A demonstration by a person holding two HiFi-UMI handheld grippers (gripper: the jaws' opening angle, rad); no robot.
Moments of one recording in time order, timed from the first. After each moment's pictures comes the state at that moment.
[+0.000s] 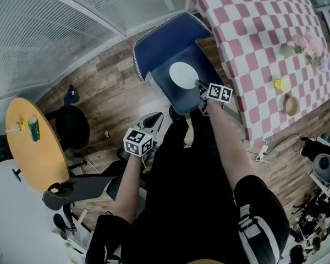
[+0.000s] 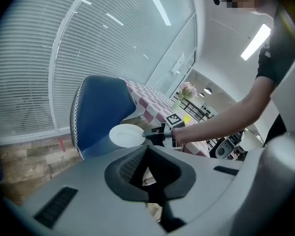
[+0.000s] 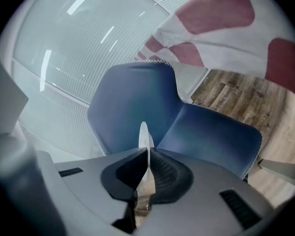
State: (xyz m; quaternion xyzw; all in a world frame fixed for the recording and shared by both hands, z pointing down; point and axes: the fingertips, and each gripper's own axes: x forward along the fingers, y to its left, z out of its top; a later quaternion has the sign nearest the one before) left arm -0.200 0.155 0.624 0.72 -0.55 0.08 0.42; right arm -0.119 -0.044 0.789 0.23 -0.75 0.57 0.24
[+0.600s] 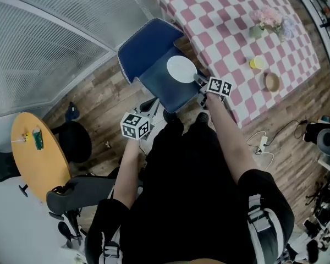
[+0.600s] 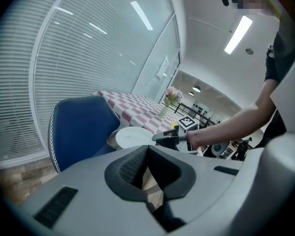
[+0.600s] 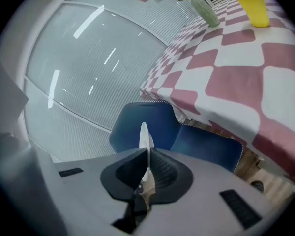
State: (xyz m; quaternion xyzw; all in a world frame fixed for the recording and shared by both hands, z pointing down) left arm -0.124 0.110 0.550 0.77 -0.54 0.08 0.34; right arm -0.002 -0.066 0.664 0.27 -0.77 0.56 0.14
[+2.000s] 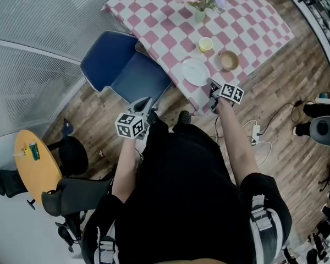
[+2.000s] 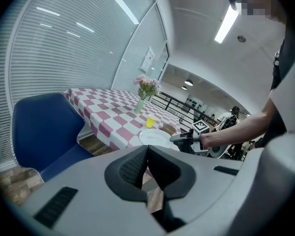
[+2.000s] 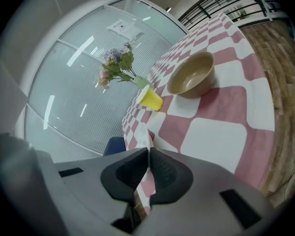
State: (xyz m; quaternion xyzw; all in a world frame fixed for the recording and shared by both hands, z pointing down) left arm 0.142 0.079 0.520 0.79 -0.51 0.12 0.32; right arm 0.388 -0.083 0.639 0.37 -0.73 0.57 0.05
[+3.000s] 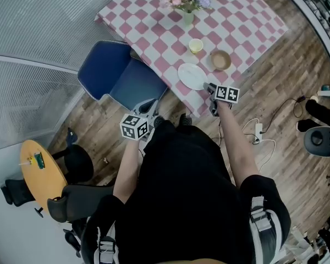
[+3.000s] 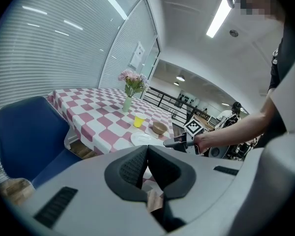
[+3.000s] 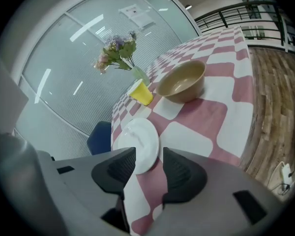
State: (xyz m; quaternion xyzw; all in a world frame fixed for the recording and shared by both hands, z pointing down) left arm 0.205 0.056 0.515 0.82 -0.47 0.14 0.31; right arm 0.433 -0.073 0.664 0.39 -0.74 0.52 0.17
